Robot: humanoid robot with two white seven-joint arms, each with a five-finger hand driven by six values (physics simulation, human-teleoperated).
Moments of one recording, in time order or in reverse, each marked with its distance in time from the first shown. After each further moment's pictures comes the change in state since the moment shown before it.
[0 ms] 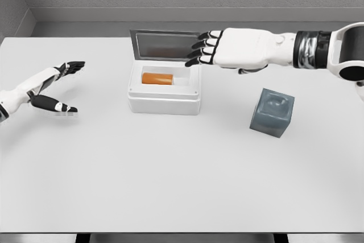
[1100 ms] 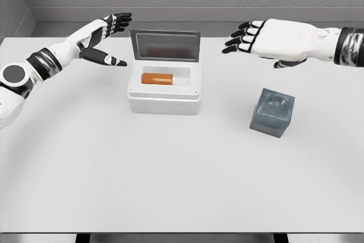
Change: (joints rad) left arm -0.204 -0.348 0.085 0.216 0.122 0.141 -0.182; right arm 0.084 -0.110 -0.127 0.018 -0.011 0.000 0.000
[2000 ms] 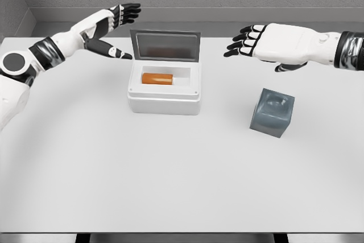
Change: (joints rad) left arm 0.000 -0.076 0.195 0.056 -0.057 0.005 -0.191; right arm 0.017 -0.002 -0.004 0.007 0.000 0.000 0.000
